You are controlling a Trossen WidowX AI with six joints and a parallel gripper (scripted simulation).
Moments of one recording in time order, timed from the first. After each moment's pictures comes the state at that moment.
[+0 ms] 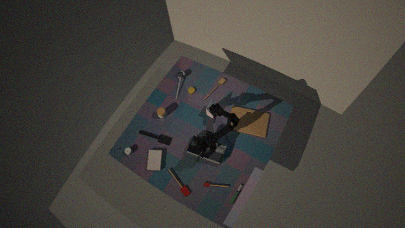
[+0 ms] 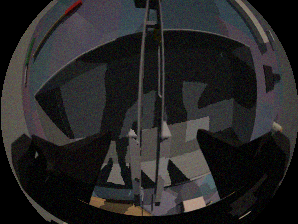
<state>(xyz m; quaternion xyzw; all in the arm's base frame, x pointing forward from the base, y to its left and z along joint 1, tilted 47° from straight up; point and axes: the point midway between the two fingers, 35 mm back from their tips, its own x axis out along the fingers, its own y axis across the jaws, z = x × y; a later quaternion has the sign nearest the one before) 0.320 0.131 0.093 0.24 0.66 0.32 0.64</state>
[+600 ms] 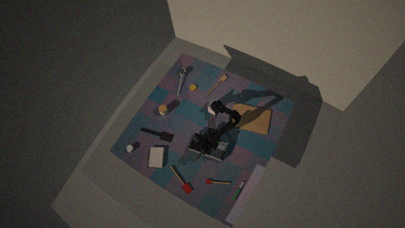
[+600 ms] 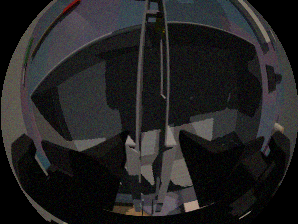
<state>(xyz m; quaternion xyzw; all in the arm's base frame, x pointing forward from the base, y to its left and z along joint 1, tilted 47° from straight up) 0.318 0.139 0.087 0.24 0.66 0.32 0.64</state>
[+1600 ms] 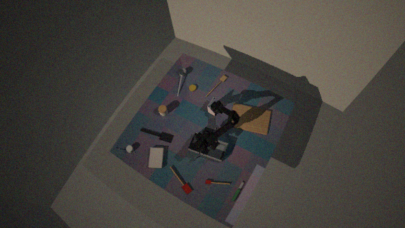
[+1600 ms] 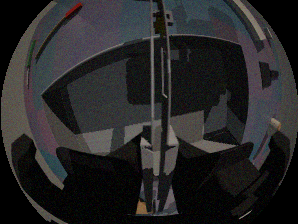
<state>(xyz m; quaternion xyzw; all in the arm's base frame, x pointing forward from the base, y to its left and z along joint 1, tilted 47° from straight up) 0.321 0.117 0.107 0.24 0.67 0.32 0.63</state>
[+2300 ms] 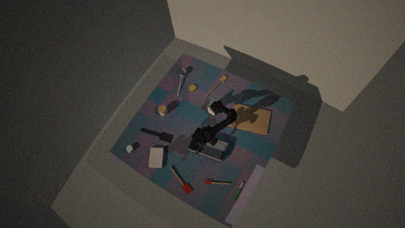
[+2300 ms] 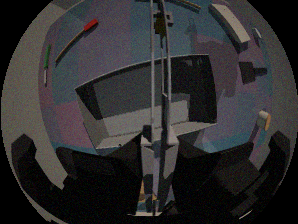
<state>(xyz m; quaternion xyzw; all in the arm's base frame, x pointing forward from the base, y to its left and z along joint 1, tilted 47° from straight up) 0.326 0.046 0.172 0.26 0.66 0.31 0.63</state>
